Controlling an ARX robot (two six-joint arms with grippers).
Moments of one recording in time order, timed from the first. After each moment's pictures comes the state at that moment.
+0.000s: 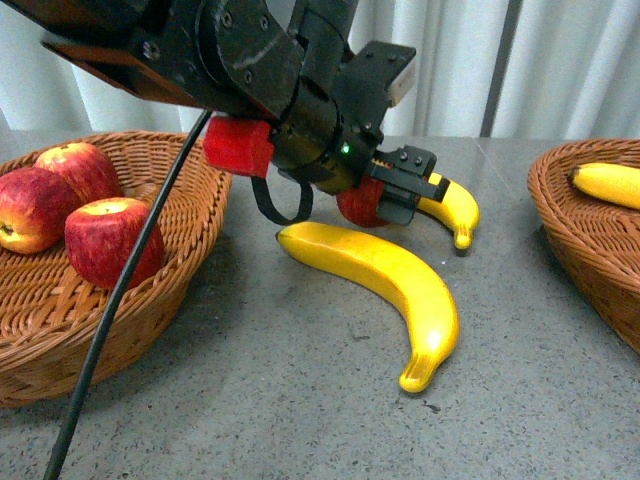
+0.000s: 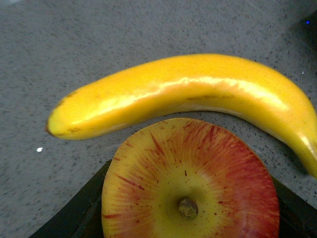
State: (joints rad) left arm -0.48 2.14 1.50 0.03 0.06 0.16; right arm 0.00 0.00 0.01 0.00 0.00 0.00
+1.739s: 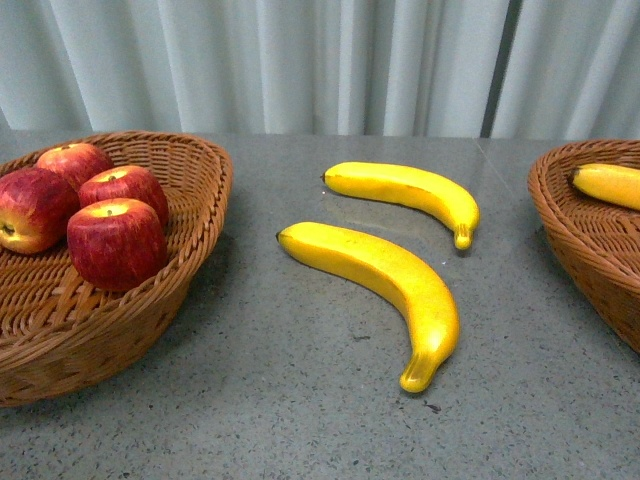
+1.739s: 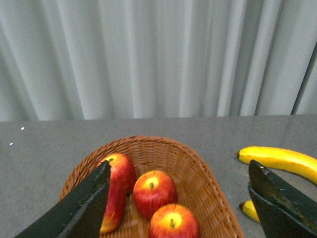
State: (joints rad) left arm -0.31 0.95 0.49 0.46 -0.27 0.03; right arm 0.00 0.00 0.01 0.00 0.00 0.00
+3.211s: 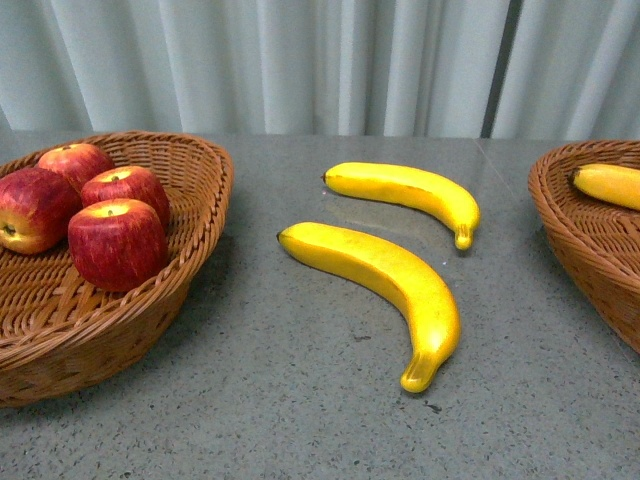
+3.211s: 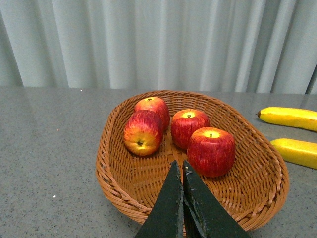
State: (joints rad) left arm 0.00 0.20 0.01 0.20 0.00 0.00; right arm 0.00 0.00 0.01 0.00 0.00 0.00
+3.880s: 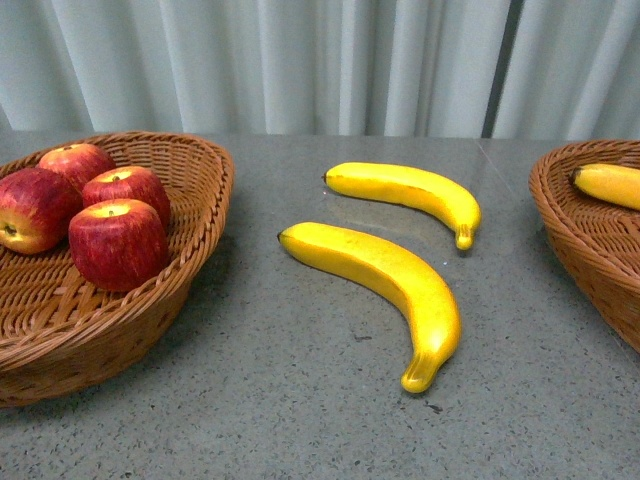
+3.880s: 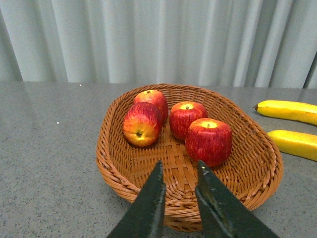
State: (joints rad) left arm 0.00 0.01 0.01 0.00 0.00 0.00; right arm 0.00 0.00 0.01 0.00 0.00 0.00
